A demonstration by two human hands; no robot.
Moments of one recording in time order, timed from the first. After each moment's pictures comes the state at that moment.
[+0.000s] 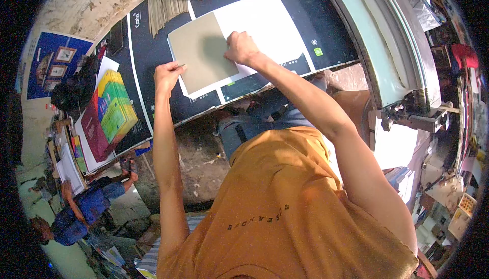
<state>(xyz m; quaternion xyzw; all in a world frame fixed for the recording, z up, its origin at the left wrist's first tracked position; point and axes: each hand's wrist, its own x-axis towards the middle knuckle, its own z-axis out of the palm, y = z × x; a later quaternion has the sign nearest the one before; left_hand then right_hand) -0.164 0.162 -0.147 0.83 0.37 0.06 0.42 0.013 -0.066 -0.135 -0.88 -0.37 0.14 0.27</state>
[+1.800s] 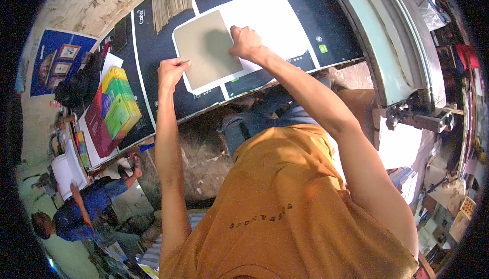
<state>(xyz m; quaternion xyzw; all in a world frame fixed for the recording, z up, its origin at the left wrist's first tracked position) -0.161 0.162 -0.145 0.85 0.37 0.04 0.38 0.012 -0.065 -0.122 -0.90 -0.36 0.15 0.22</state>
